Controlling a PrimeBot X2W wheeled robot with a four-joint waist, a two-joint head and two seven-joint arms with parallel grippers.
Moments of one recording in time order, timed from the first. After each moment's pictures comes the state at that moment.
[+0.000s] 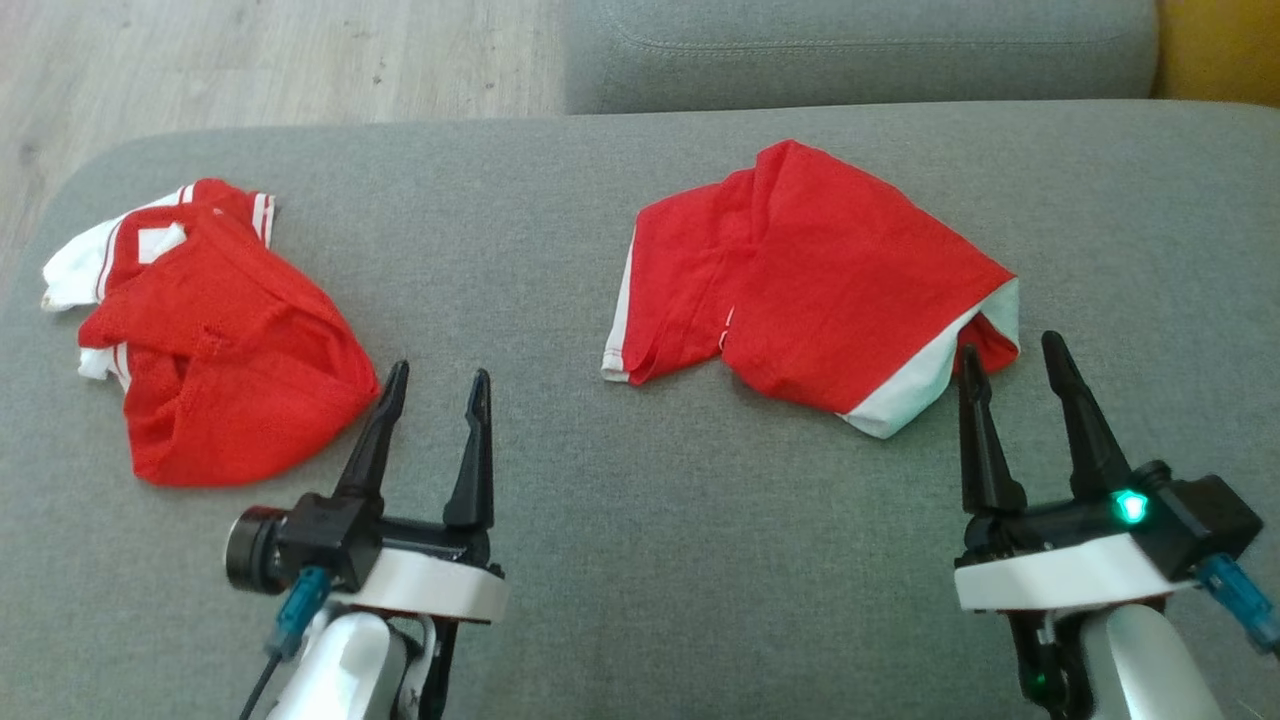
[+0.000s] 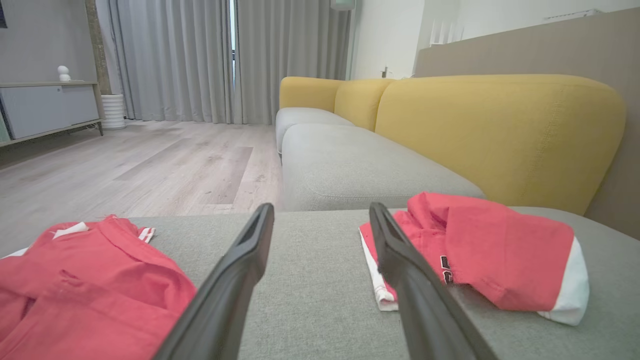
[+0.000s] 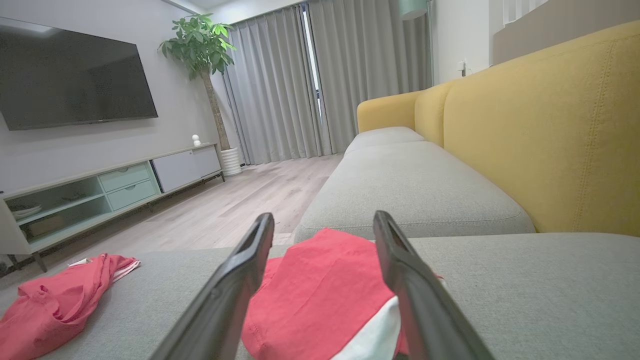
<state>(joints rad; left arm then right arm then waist) -0.19 0.16 -0.41 0.24 -0.33 0.09 -0.25 -0.03 -0.05 0.09 0.06 0.19 0.13 -0.26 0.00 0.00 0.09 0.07</state>
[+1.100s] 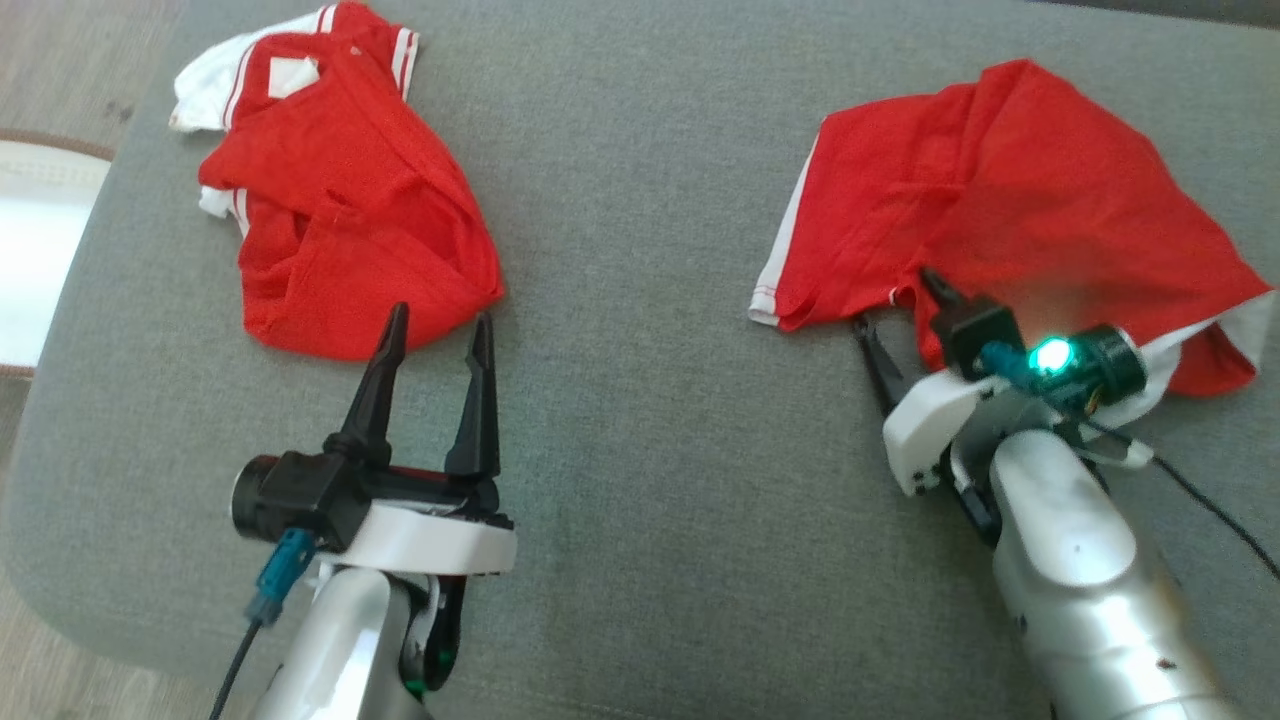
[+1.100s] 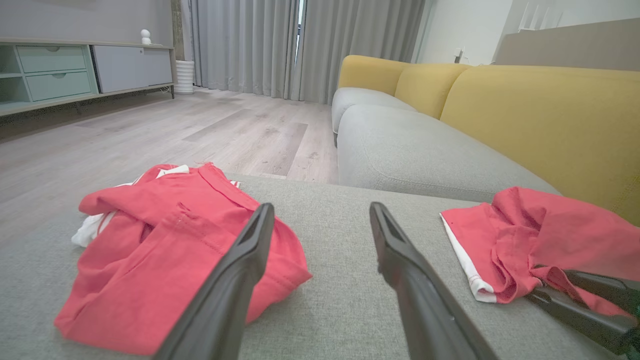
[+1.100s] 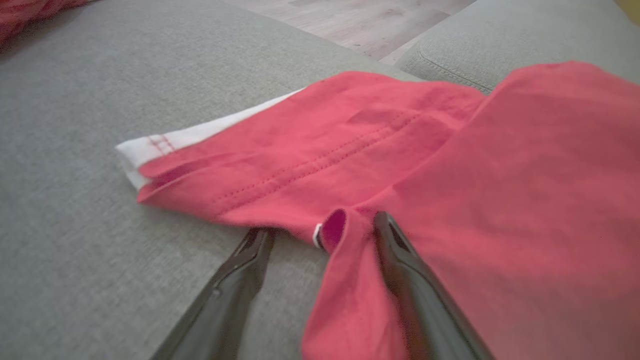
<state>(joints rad) -0.23 0.05 -0.27 0.22 -0.27 -0.04 -0.25 -0.52 -0.05 0.14 0.76 -0.24 0.13 -0.10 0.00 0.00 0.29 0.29</state>
